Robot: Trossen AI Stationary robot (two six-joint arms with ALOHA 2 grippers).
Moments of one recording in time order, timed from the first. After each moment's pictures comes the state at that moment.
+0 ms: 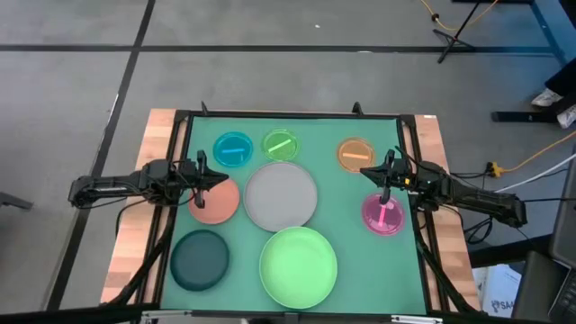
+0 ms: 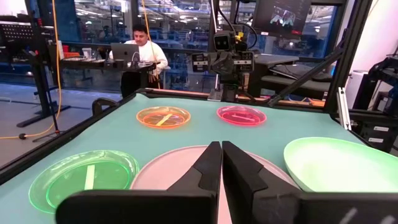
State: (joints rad) left arm 0.10 0.01 0.01 0.01 -0.04 -0.08; right arm -0.23 0.06 0.01 0.01 -0.01 0.13
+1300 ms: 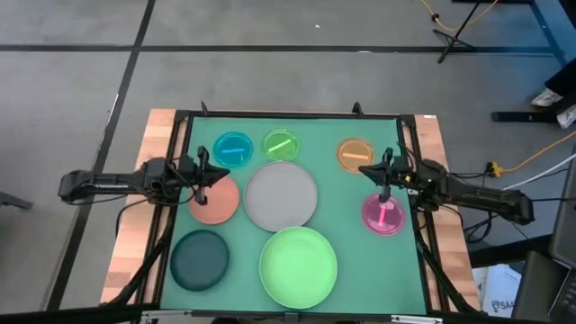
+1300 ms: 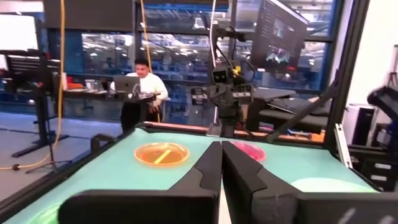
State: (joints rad) left arm 0.10 0.25 0.01 0.39 -0.04 -0.08; right arm -0.23 0.23 0.05 0.18 -0.05 0.16
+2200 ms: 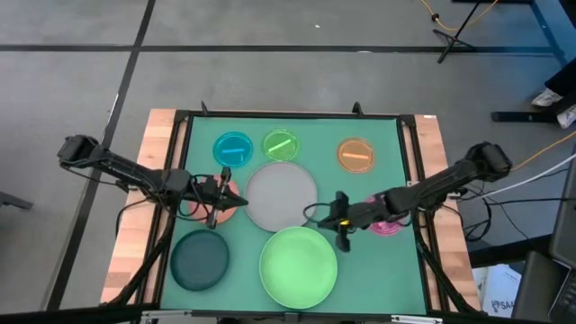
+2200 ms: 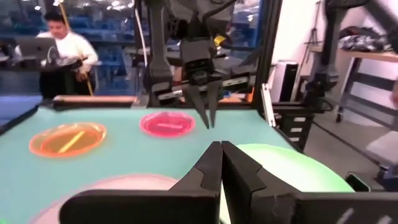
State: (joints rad) left arm -0.24 0.86 0.22 0.63 -0.12 -0.08; right arm 0.38 1.39 0.72 0.04 0.16 0.51
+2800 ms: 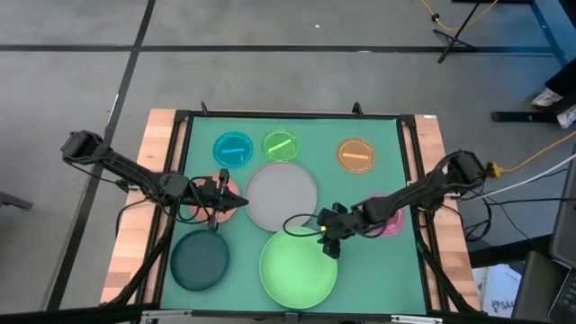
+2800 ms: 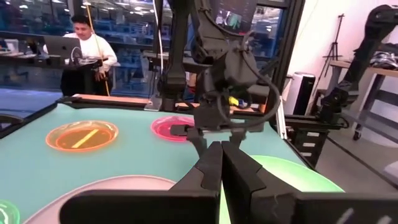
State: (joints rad) left arm -0.32 0.89 0.22 0.69 -0.27 -0.12; right arm 0.38 1.65 0.84 -0.16 0.07 0.70
